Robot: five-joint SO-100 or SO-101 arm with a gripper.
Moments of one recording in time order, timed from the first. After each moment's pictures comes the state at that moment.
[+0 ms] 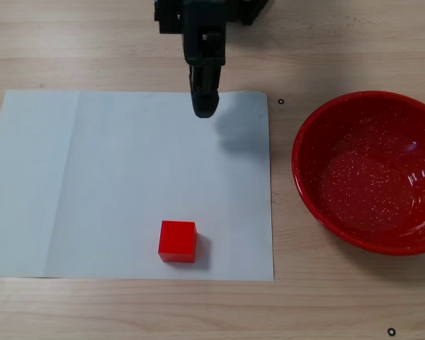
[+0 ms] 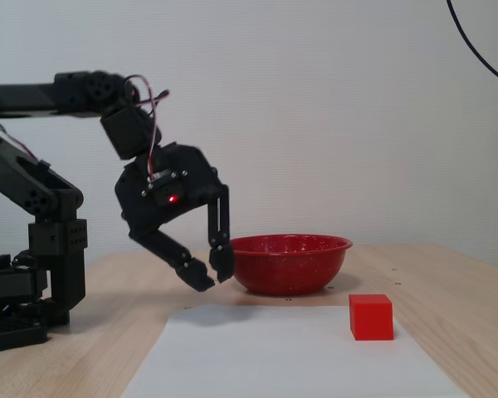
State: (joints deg) arm -2.5 142.3 135.5 63.1 3.9
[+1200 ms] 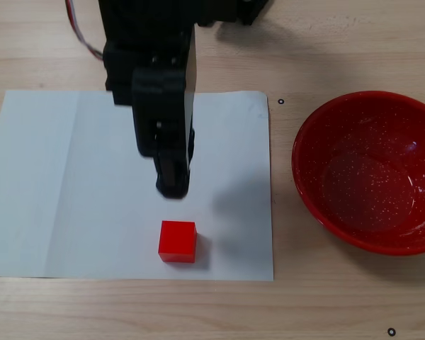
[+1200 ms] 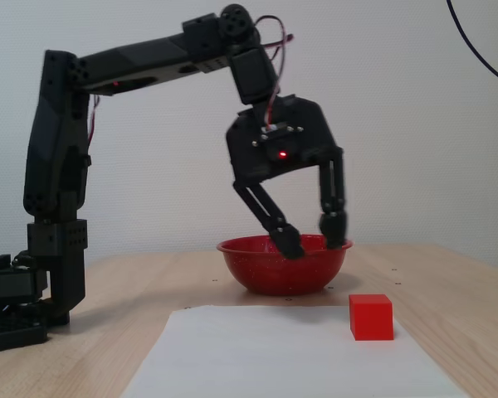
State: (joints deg) arm -4.5 82.1 63.3 82.4 -3.1
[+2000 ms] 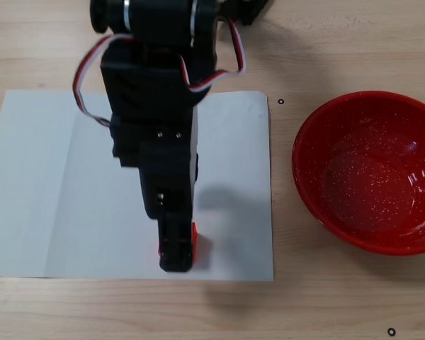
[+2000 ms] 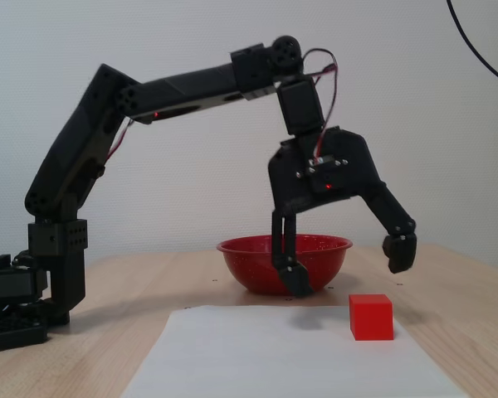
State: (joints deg) arm -3.1 60.9 41.6 84.8 -2.5
